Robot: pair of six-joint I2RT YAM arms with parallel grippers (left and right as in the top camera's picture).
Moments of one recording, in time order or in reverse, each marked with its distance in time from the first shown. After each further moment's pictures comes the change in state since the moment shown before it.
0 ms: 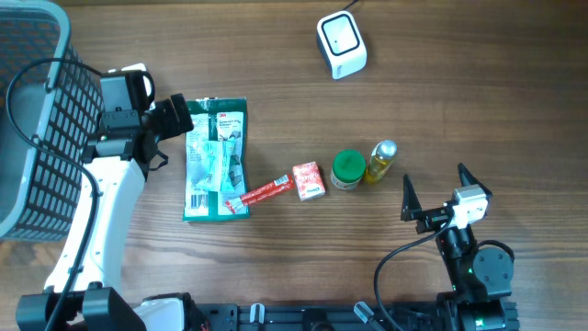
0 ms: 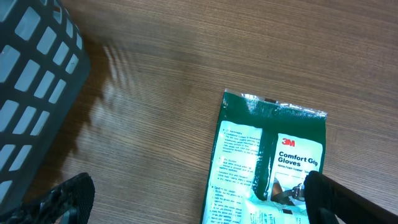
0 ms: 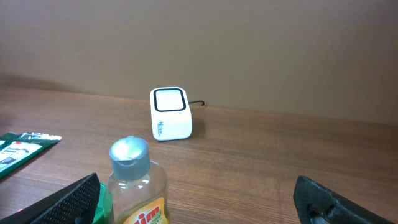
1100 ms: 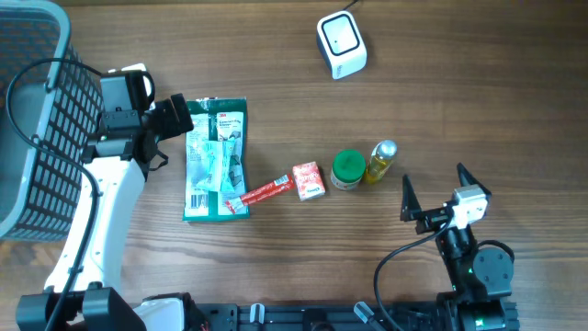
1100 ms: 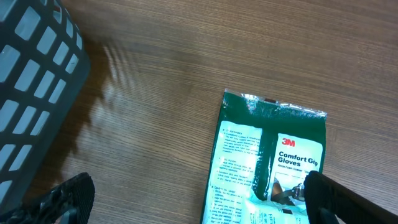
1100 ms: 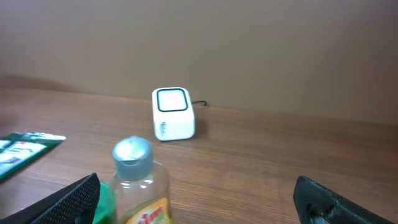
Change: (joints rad) left arm 0.000 0.000 0.000 0.000 0.000 0.000; right arm 0.000 0.000 0.000 0.001 -0.015 0.008
